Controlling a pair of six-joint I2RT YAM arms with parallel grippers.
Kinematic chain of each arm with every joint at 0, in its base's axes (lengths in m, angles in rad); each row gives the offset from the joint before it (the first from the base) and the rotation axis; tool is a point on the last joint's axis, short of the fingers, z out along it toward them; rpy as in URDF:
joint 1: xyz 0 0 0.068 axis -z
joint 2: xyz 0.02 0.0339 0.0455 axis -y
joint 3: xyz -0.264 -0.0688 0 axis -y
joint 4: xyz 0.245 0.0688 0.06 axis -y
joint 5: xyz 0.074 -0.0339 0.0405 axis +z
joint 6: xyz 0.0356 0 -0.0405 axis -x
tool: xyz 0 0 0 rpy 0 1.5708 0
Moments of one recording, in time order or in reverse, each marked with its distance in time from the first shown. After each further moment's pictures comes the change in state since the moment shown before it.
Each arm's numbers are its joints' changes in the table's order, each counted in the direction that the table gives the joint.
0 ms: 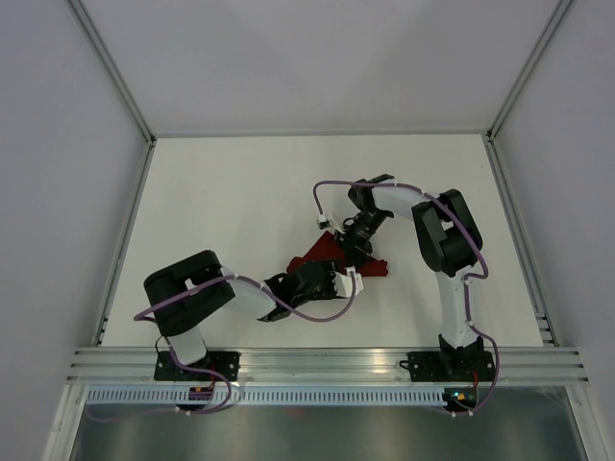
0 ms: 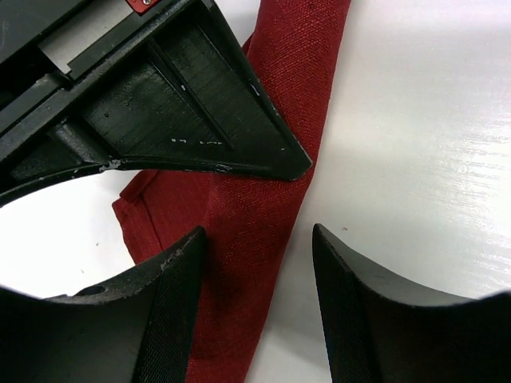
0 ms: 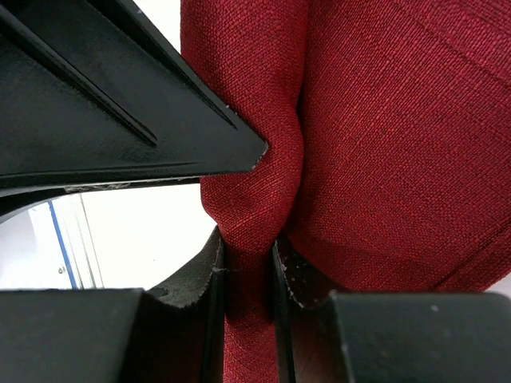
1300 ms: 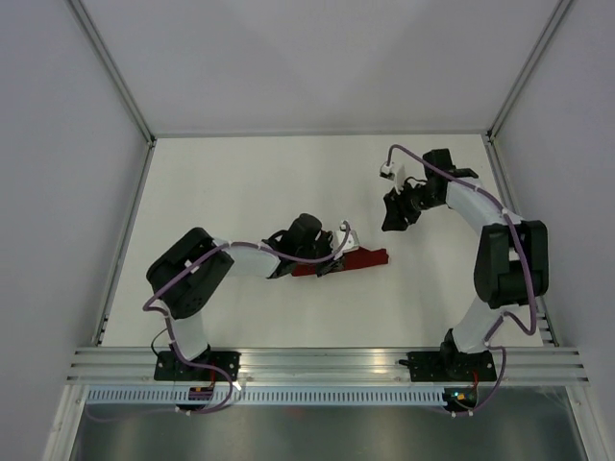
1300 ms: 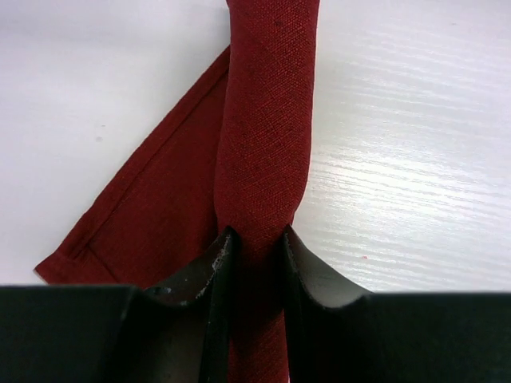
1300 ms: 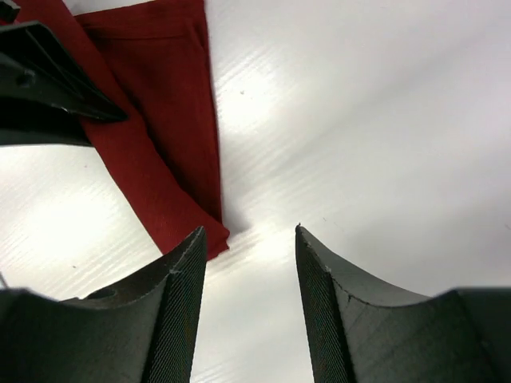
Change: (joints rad) left arm -0.244 -0.063 0.242 -0.325 -0.482 0.186; right arm 0.319 0.364 -0.171 0.344 -0.027 -0.253
